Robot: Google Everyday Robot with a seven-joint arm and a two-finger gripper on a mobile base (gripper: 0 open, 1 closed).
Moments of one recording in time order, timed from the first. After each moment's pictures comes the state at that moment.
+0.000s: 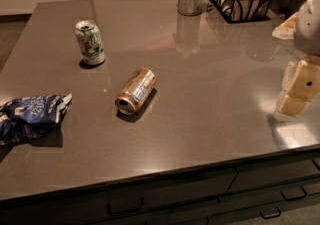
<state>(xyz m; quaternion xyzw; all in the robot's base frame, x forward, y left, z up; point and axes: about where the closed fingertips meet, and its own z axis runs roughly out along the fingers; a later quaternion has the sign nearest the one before) 0.438 -0.216 0.978 -0.60 0.78 -0.04 0.16</state>
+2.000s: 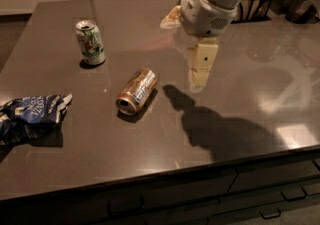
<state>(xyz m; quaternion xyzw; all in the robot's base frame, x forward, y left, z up) 0.527 -0.047 0.952 -0.80 0.56 0.04 0.20</state>
